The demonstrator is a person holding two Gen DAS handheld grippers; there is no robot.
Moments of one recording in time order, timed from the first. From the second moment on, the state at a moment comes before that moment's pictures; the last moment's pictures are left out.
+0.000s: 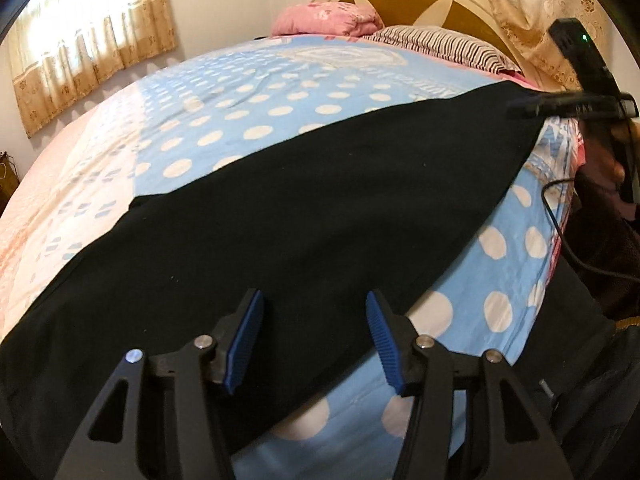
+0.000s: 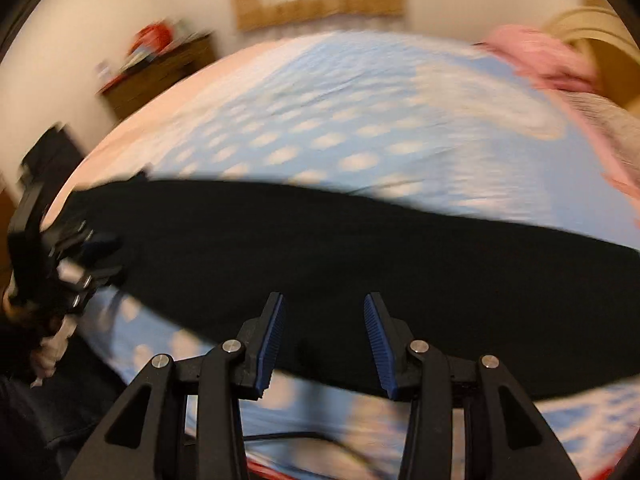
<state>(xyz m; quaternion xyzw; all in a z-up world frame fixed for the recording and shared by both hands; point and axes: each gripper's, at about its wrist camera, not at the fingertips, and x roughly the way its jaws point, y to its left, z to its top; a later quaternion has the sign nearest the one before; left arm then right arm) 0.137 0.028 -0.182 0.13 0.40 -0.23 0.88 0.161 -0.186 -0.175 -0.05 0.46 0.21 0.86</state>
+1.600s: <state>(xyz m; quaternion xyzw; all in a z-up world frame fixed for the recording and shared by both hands) 0.130 0.196 -0.157 0.06 0.35 0.06 0.93 0.240 0.010 -0.158 -0.03 0.43 0.38 0.82</state>
